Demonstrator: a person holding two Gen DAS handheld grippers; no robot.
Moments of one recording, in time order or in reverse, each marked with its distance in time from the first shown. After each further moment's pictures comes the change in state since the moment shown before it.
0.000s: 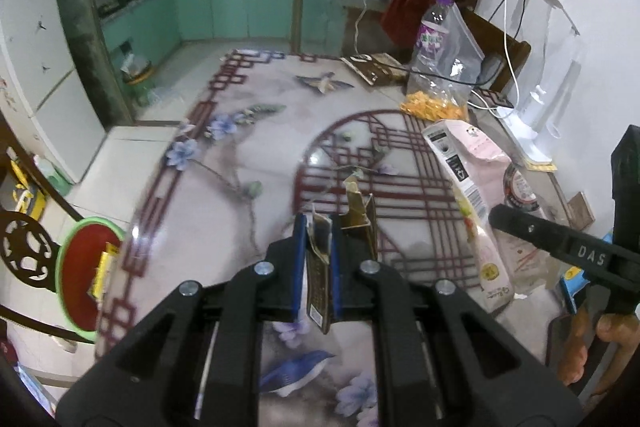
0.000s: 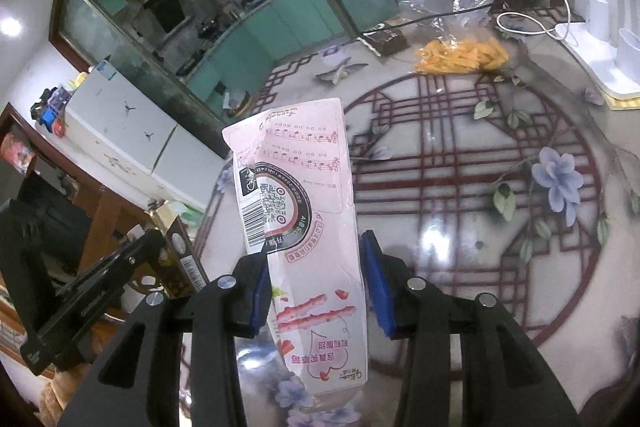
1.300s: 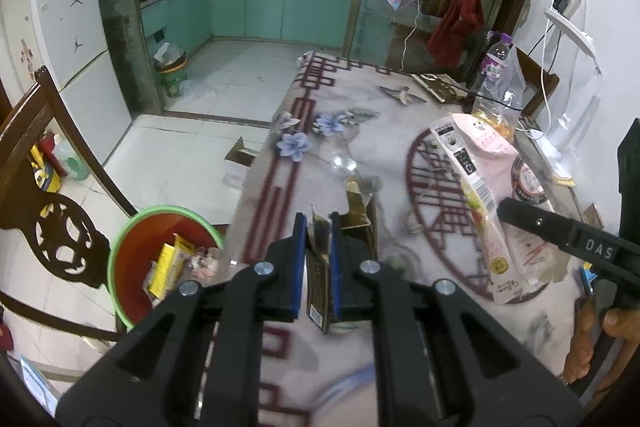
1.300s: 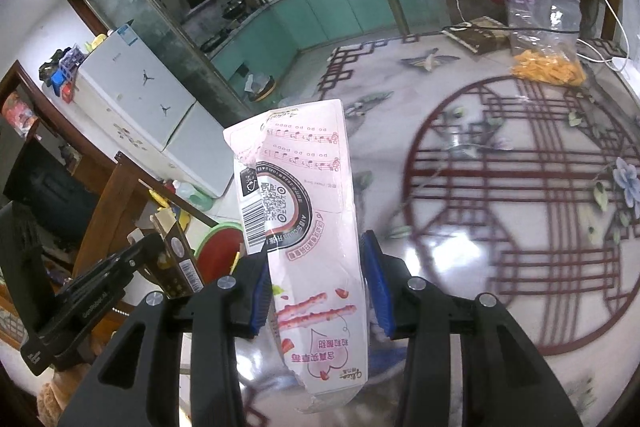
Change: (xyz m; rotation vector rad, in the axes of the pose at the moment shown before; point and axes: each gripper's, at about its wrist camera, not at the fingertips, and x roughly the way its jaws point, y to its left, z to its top) left arm -0.043 0.182 -0.020 -0.073 -0.022 0.016; right arm 0.068 0.167 -0.032 -0.095 0.012 -0.012
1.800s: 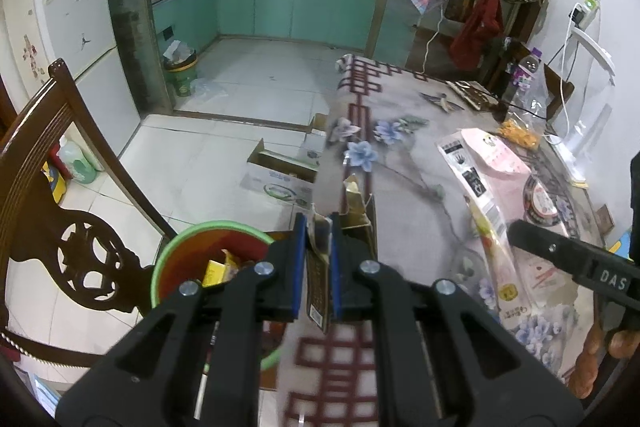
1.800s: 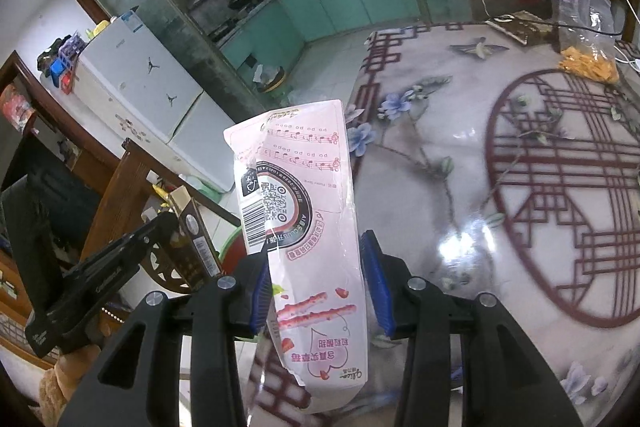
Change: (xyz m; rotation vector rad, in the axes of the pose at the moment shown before) left arm 0.013 0.105 0.018 -0.004 0.009 0.001; right arm 0.059 0.098 -0.012 -0.004 0.021 -0.005
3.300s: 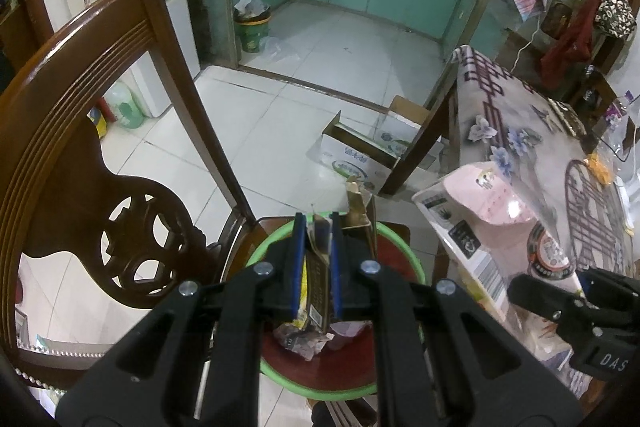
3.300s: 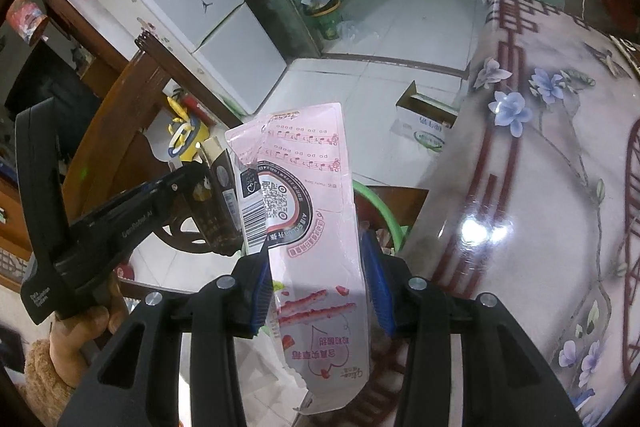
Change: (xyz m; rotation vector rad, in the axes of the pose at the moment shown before) left arm 0.060 0.154 -0.001 -0.188 0.107 0.161; right arm 0.154 0.134 0.000 -0.213 0.268 0.018
